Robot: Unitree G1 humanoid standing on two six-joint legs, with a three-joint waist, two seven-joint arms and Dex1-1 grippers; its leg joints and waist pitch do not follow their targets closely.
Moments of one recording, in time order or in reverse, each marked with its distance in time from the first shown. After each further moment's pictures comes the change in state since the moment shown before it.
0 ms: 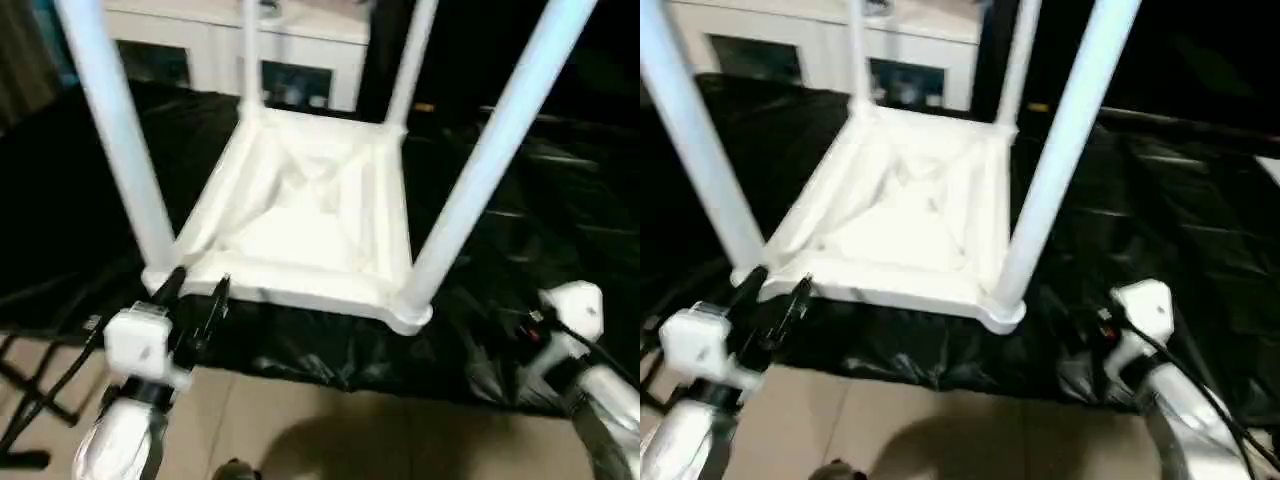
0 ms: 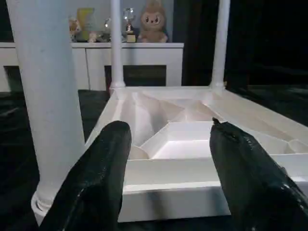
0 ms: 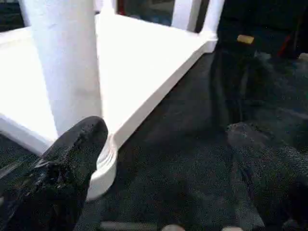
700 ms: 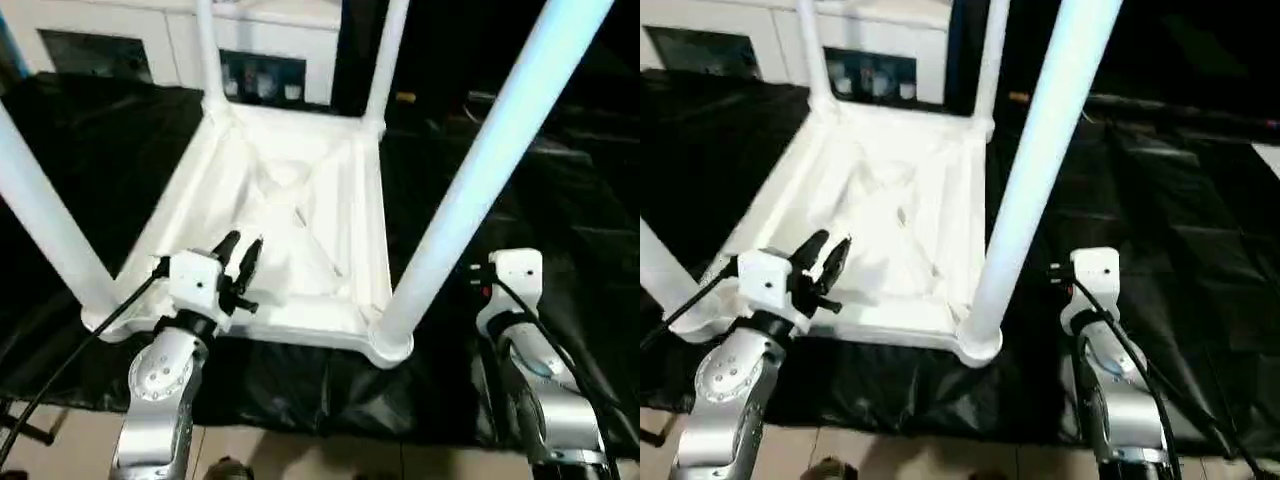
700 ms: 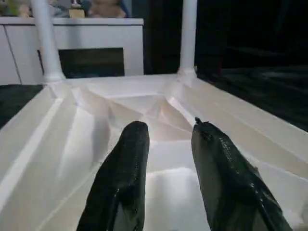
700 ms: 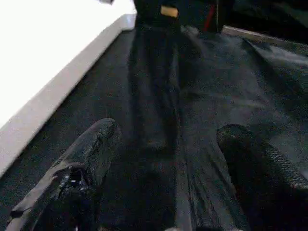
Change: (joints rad) left arm -0.375 0.000 -0.029 0.245 0.070 0.159 -0.035; right arm -0.256 0.202 0.079 0.197 -0.279 0.047 -0.430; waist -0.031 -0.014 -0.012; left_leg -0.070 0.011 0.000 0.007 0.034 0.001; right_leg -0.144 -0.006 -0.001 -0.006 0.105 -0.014
